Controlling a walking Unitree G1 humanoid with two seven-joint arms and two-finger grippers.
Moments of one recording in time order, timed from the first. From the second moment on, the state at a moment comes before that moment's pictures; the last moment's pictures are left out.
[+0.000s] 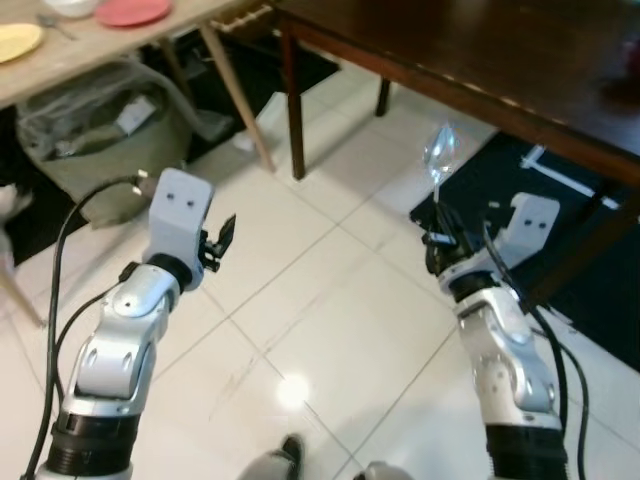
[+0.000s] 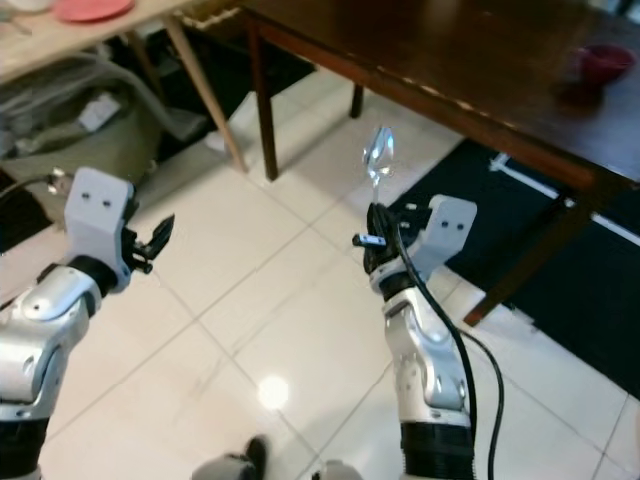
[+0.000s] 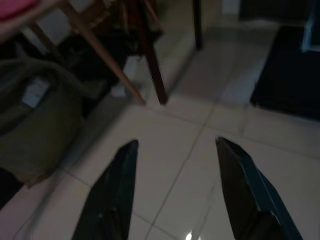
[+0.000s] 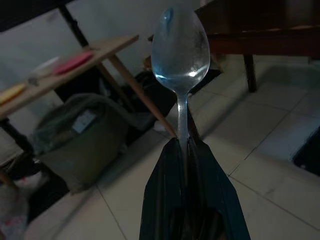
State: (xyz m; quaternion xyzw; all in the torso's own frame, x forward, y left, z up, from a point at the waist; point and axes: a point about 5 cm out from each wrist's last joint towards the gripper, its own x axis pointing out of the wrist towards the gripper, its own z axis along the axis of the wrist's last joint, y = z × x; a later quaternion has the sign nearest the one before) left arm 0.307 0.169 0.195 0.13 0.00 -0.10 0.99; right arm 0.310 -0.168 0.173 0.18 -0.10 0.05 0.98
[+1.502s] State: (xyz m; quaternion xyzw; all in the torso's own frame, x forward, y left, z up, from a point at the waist) left arm 0.313 0.177 0.194 0.14 -0.01 -0.08 0.99; right arm 0.315 -0.175 0.177 0.21 -0.12 0.00 0.97
